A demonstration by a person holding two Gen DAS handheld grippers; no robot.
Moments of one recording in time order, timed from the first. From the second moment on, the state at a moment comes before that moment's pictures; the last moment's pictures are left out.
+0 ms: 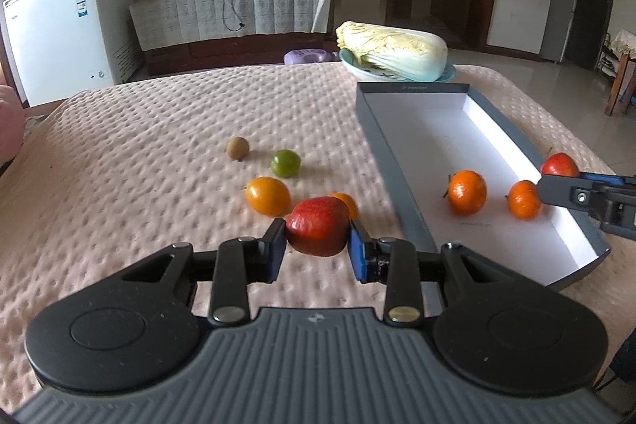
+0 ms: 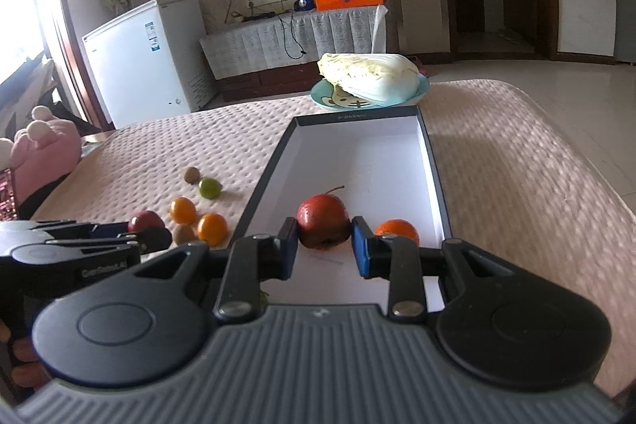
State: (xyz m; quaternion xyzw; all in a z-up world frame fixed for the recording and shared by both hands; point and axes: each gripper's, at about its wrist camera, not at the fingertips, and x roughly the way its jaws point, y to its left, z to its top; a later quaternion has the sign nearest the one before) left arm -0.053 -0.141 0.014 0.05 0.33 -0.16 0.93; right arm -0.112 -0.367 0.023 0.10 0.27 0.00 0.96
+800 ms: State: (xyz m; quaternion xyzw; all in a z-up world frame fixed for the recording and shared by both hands) left arm -0.060 -0.200 0.032 0.05 0.27 -0.24 0.93; right arm -0.095 -0.370 0.007 0.09 0.32 -0.01 0.94
